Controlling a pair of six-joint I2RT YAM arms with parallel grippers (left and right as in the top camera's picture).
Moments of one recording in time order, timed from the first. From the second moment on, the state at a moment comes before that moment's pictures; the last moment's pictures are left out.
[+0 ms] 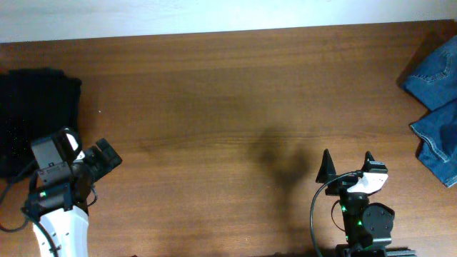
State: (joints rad) left arm 0.33 1.09 0.89 -0.77 0.02 -0.27; right arm -0.02 0.01 0.01 -0.06 0.04 0.16
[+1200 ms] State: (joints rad) left arm 0.33 1.09 0.89 -0.77 0.02 -0.27; right arm -0.02 0.01 0.01 -0.07 0.04 0.16
